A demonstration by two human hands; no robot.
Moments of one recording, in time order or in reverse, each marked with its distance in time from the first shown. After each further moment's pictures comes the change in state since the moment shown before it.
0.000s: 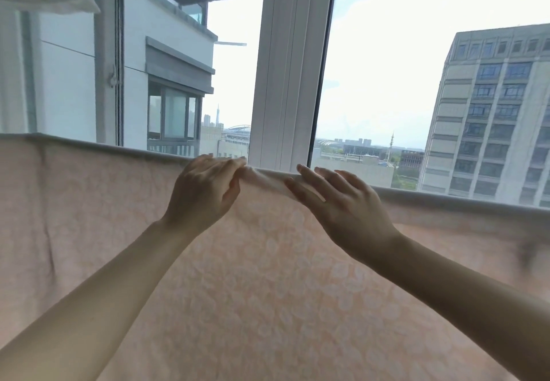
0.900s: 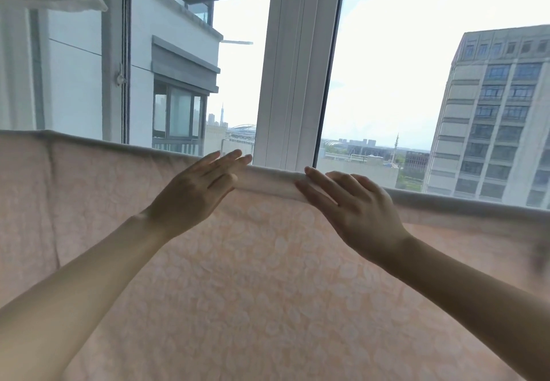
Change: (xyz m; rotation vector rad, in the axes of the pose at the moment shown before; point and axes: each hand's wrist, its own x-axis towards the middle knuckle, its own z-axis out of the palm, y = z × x) left_hand -0.014 -0.034 -0.007 0.101 -0.175 0.316; right_hand -0.006 0.011 0.020 -0.037 0.162 -0.085
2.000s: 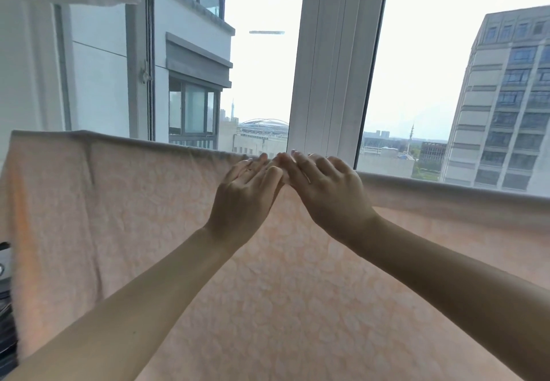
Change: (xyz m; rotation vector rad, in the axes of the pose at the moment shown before) left_hand -0.011 0.001 0.017 -0.015 0.231 -0.300; right_hand 0.109 -0.079 0.055 -0.002 -0.065 0.145
